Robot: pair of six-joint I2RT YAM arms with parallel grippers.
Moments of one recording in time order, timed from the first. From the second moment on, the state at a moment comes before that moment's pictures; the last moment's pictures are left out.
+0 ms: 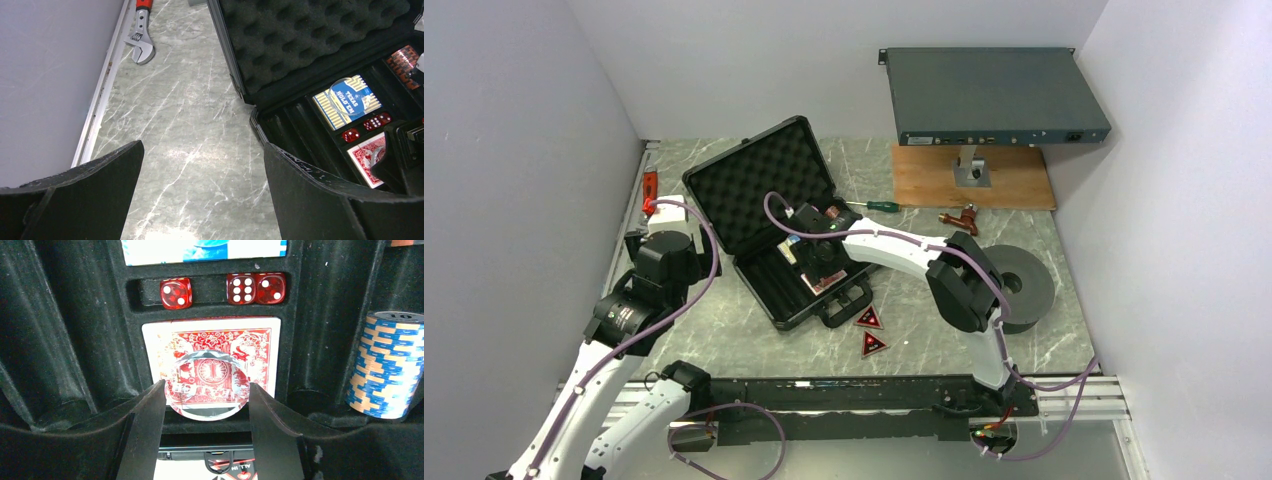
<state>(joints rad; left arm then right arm) -0.41 0.67 0.93 -0.79 -0.57 -0.25 0.93 2.04 1.59 -0.72 0.13 0.32</state>
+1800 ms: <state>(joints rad) -0.41 0.67 0.93 -0.79 -0.56 -0.25 0.95 1.96 1.55 -0.75 0.17 0.34</state>
